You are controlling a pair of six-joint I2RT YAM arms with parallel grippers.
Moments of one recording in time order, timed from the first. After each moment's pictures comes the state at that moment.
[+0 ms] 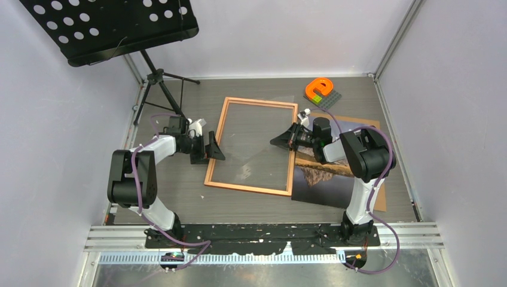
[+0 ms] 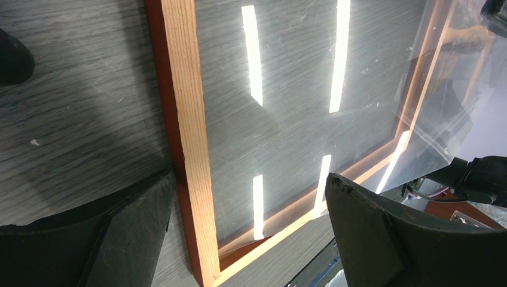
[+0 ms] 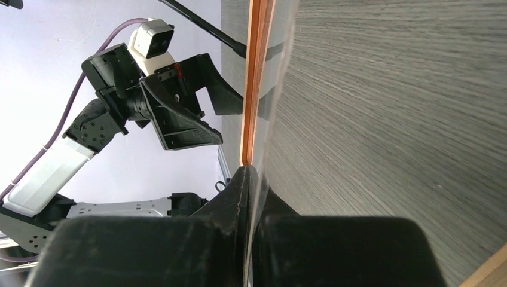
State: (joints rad) left arm -0.06 1.63 0.86 -0.37 0.68 -0.19; right arm 0.26 1.93 0.72 0.89 -0.86 1.13
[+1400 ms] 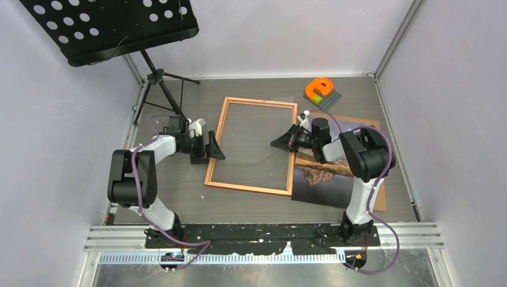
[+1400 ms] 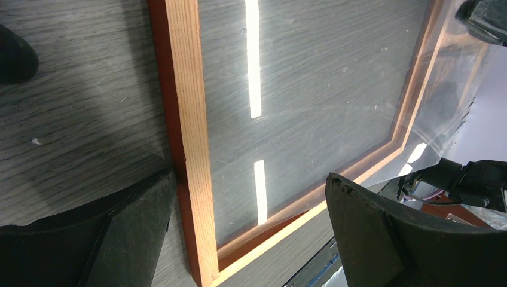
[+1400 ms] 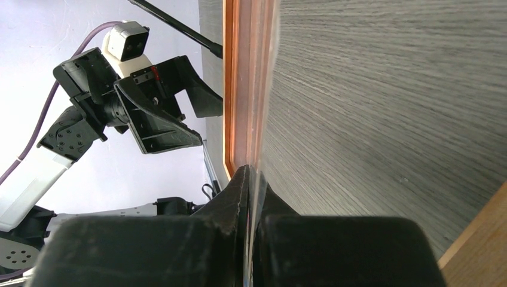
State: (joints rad) left arm -0.06 1.64 0.86 -0.37 0.68 -0.21; right arm 0.27 1.94 0.73 0.80 -0.83 1.06
